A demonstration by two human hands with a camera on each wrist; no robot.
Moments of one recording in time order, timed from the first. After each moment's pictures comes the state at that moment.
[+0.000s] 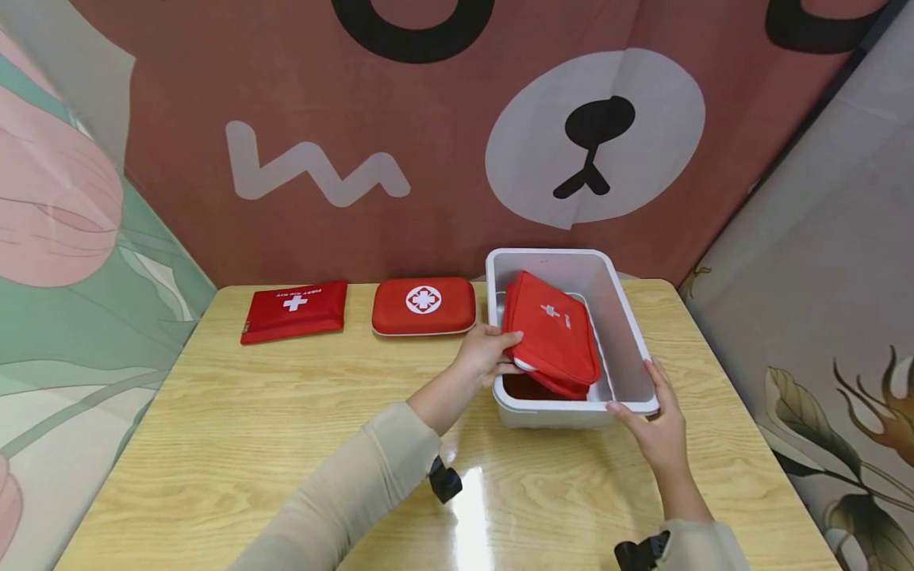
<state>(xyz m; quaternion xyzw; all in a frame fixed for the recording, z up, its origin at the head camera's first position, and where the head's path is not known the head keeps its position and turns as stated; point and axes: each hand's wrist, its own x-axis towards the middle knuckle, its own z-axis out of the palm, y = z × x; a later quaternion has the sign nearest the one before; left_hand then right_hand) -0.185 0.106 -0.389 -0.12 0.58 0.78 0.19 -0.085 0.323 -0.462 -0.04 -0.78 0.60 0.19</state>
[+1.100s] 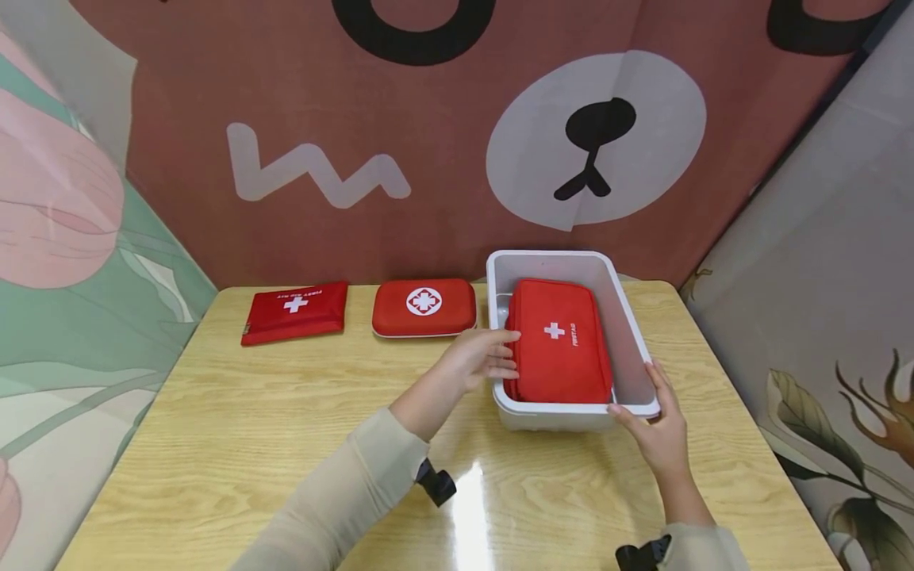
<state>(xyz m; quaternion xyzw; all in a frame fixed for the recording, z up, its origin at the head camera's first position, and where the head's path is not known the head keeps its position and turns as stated) -0.181 0.085 -0.370 -0.12 0.55 0.77 0.29 -0.086 0.323 -0.463 -0.04 -0.77 0.60 0.19</state>
